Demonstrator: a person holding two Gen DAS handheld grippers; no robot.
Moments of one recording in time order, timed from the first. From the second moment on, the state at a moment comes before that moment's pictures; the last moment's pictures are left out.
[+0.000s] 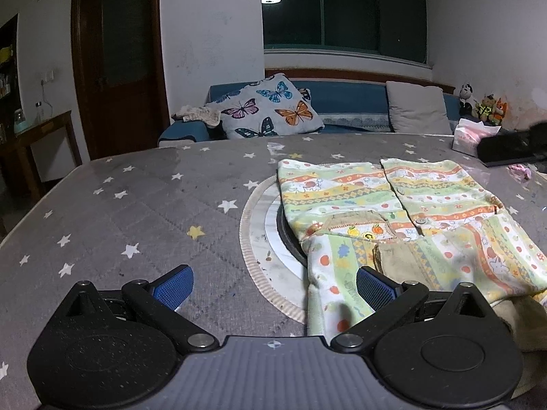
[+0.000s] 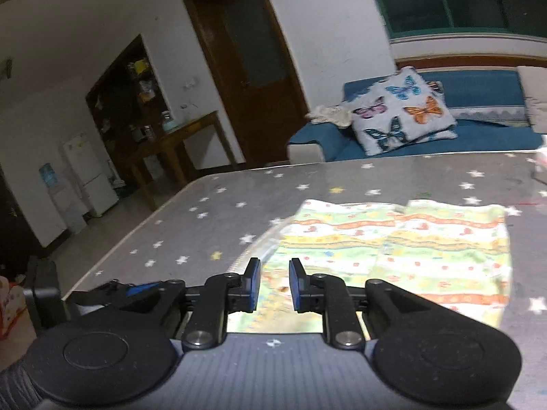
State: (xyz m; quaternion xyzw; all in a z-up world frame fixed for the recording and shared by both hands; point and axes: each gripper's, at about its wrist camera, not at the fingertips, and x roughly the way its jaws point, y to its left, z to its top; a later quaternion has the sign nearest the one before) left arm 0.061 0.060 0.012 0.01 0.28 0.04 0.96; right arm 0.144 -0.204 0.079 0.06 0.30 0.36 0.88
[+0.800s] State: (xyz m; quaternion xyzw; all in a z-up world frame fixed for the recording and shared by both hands) left arm 0.101 -0.002 0.004 0.04 0.32 -0.07 0.94; right arm 0.122 -0.299 0.015 0.01 0.37 0.25 0.90
